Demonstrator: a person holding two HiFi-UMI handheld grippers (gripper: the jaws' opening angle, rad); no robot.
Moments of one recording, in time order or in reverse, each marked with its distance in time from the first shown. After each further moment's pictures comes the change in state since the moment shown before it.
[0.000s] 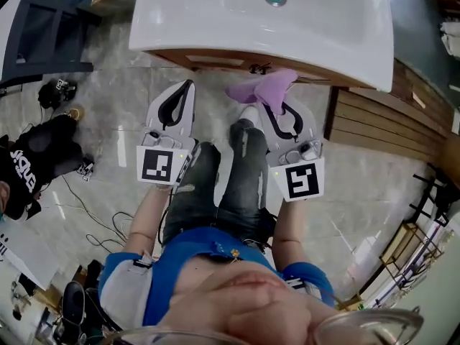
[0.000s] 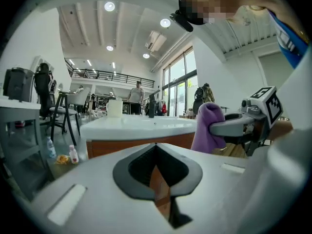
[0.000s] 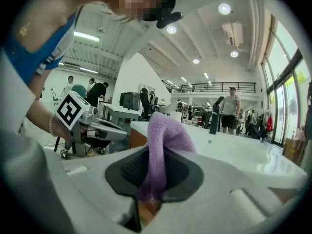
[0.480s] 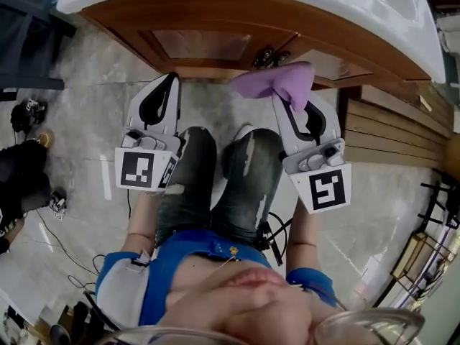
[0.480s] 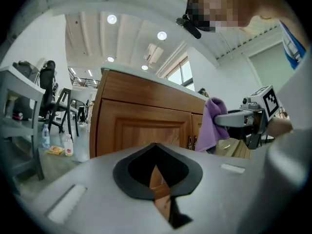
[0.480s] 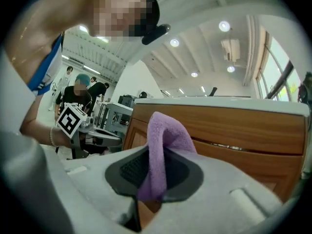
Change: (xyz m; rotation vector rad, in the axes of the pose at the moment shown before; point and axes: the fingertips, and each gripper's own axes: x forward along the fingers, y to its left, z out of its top) left arm 0.021 0.023 -0.174 0.023 -0.169 -0.019; right arm 0.016 0.020 -0.154 -0.120 -0.139 -0.062
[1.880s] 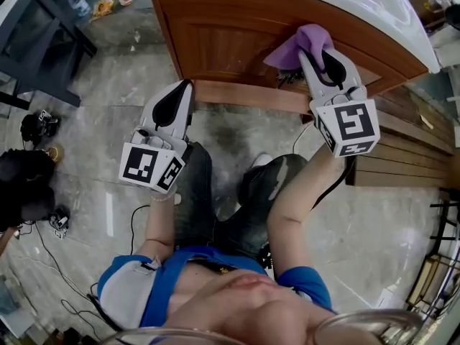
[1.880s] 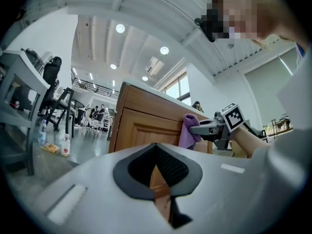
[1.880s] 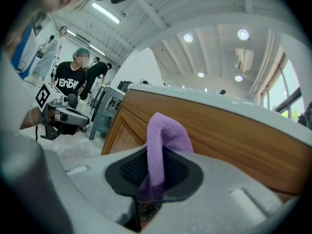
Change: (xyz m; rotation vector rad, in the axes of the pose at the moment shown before) left arm -0.054 0.027 0.003 -0.079 -0.120 -0.067; right arm 0.058 -0.033 0.002 -0.160 0.089 -0.079
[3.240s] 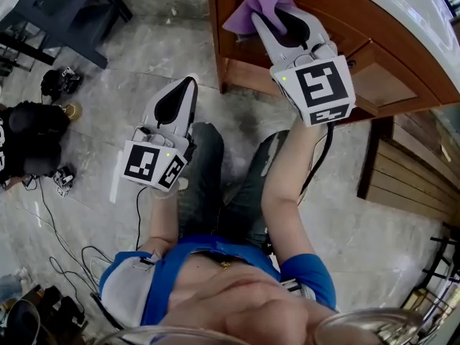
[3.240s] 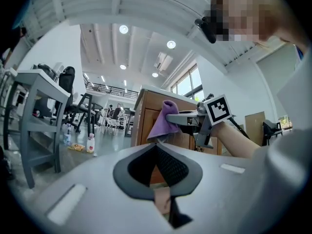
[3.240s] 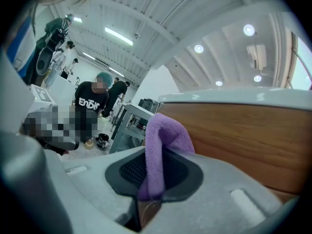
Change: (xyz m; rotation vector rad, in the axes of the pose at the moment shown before) left arm -0.070 0.026 -0.011 0.031 0.052 0.186; right arm 0.090 0.122 0.076 -0.001 -0.219 0.275
